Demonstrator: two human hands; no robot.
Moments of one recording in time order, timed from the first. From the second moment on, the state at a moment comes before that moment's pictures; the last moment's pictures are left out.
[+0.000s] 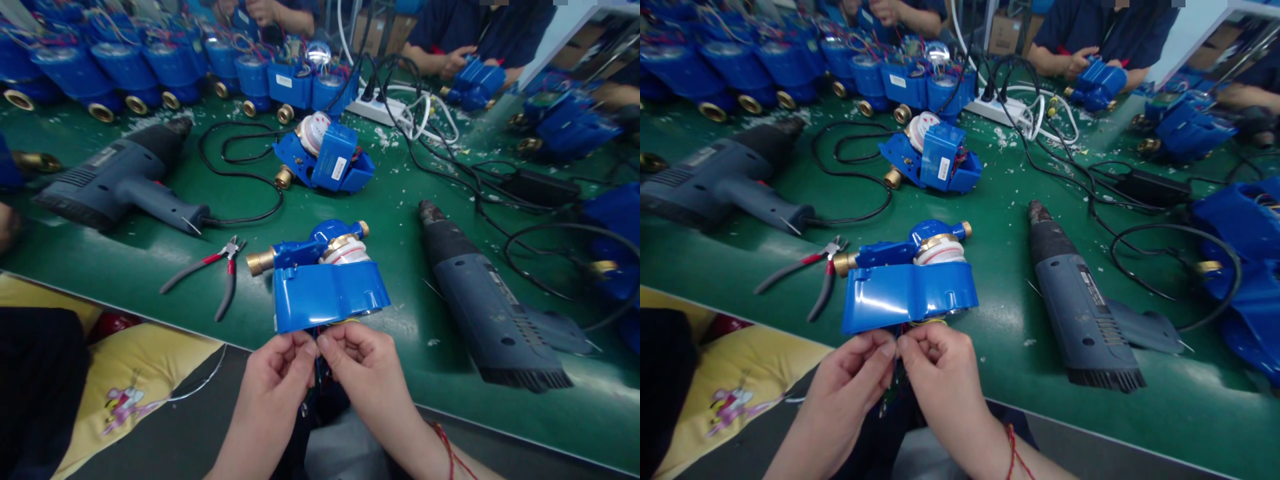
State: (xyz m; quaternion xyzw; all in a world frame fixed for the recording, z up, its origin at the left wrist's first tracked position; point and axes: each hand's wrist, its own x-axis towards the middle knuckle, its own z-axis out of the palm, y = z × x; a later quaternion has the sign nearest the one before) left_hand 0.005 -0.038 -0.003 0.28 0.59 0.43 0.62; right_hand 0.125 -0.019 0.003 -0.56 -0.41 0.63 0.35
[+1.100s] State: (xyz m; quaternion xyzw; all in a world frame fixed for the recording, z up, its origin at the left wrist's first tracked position) left_hand 0.025 -0.033 0.014 0.14 0.50 0.49 0.69; right_hand 0.135 -0.027 -0.008 -0.49 -0.70 0.30 0.42
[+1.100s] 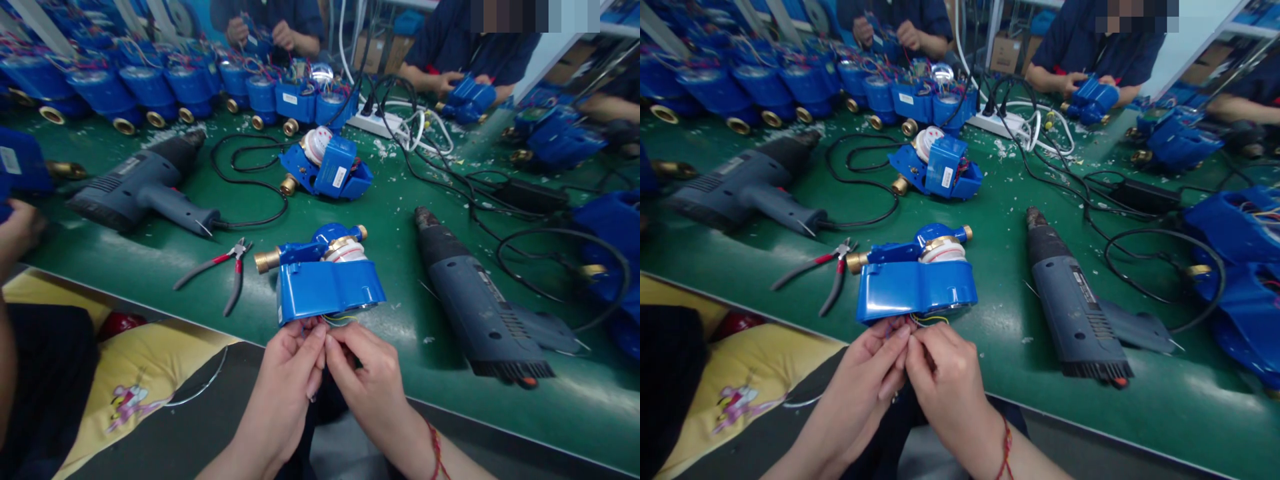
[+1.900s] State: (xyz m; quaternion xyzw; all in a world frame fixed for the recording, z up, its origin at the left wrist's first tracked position) left_hand 0.026 -0.029 0.015 0.07 0.49 0.51 0.70; right_hand 0.144 -0.027 -0.009 -0.41 -0.79 0.17 0.43
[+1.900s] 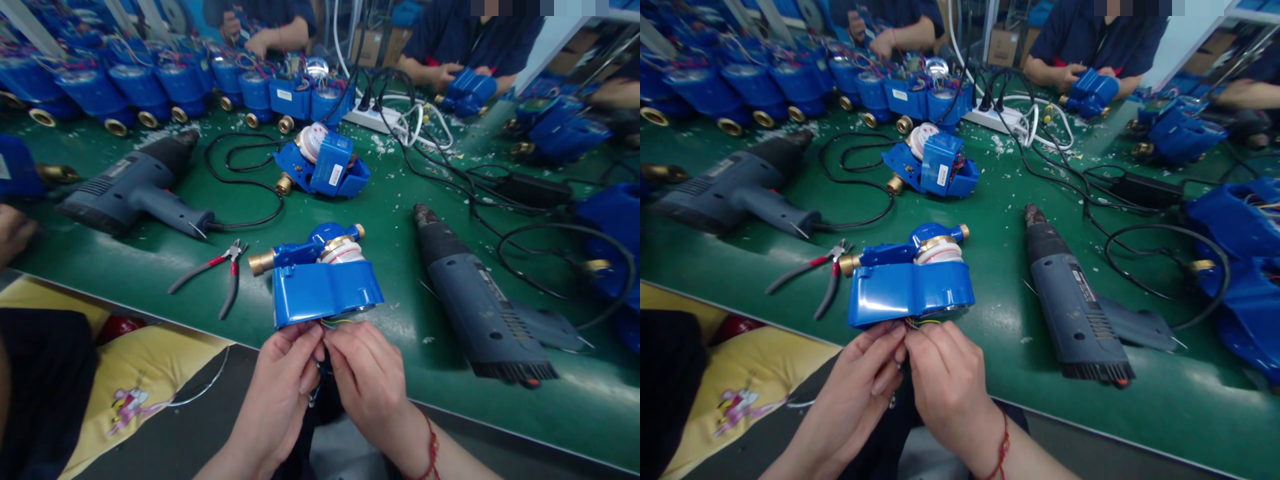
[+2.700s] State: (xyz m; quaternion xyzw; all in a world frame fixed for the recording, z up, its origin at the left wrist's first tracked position) left_hand 0.021 -0.030 0.018 0.12 0.50 0.48 0.72; right_hand 0.151 -0.035 -0.002 -0.46 -0.70 0.28 0.48
